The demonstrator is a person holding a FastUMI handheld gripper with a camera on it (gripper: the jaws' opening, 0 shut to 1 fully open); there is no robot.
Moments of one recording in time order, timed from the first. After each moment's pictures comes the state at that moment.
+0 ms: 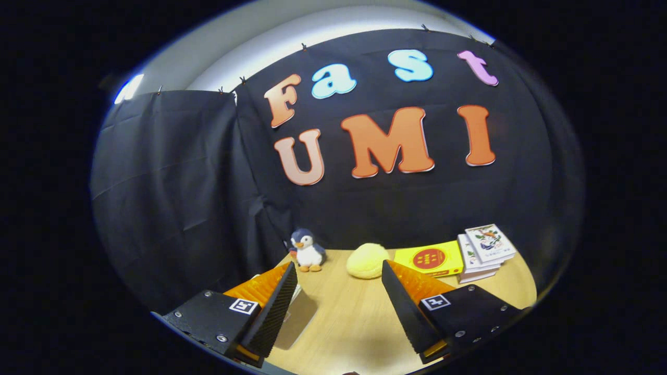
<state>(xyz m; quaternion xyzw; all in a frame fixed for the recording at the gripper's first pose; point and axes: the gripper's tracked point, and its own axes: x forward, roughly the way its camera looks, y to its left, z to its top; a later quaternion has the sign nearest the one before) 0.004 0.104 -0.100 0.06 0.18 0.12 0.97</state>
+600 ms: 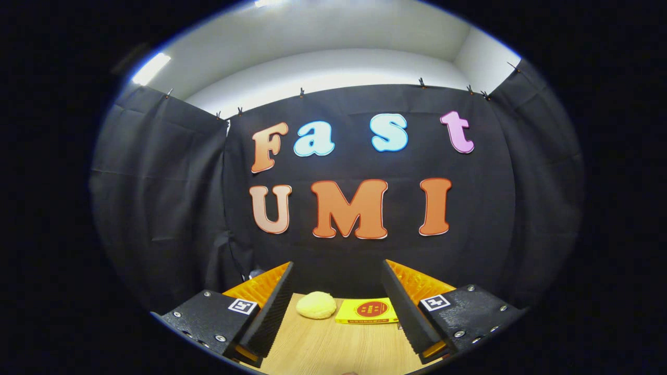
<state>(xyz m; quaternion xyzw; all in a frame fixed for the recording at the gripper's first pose) -0.010 0.040 0.013 0.00 0.02 0.07 1.00</state>
